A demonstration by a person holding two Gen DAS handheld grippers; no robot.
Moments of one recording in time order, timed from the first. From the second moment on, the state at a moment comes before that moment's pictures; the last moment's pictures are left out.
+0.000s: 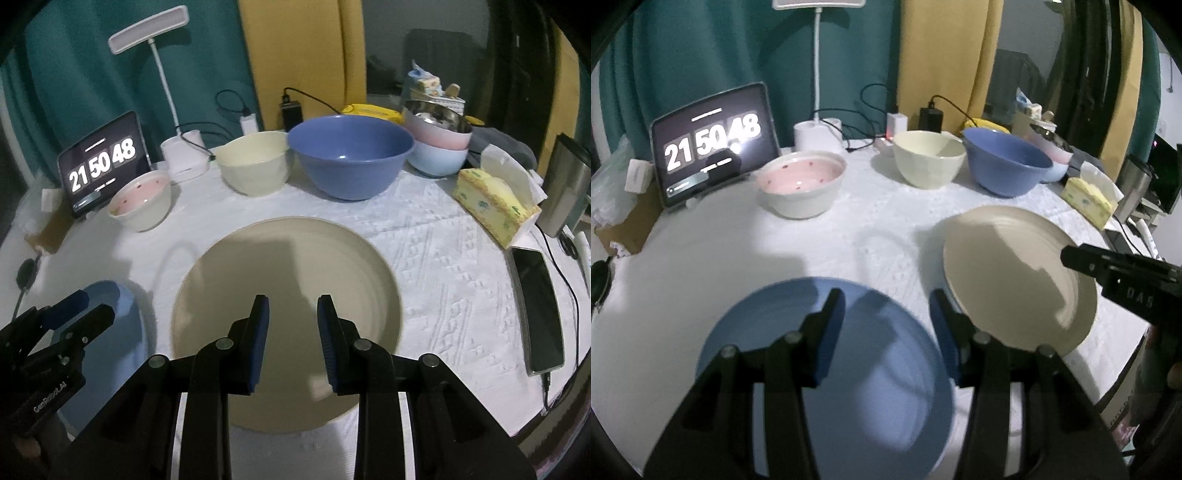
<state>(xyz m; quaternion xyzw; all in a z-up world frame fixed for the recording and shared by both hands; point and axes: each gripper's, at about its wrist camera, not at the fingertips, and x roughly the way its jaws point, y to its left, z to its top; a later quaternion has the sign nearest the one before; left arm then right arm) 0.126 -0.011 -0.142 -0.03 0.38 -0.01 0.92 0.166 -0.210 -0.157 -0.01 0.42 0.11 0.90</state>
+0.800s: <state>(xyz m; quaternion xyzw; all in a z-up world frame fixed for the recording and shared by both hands) 0.094 0.047 -0.148 -0.05 0.36 0.04 0.93 0.145 -0.143 -0.170 -0.04 0.43 0.17 0.89</state>
